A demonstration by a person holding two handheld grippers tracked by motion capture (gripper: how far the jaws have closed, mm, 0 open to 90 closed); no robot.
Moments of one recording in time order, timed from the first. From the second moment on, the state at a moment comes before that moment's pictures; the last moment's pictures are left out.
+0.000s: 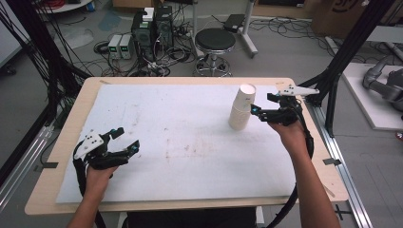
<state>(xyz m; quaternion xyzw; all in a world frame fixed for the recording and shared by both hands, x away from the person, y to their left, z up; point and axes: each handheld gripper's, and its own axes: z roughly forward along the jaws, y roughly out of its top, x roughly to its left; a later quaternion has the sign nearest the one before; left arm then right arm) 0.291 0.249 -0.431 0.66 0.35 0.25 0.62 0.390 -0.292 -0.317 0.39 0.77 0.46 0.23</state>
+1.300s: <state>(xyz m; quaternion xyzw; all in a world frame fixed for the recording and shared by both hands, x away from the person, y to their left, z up) 0.291 0.246 -0.431 0.67 0.35 0.24 0.61 0.457 -0.260 -0.311 0.38 0.80 0.42 0.19</state>
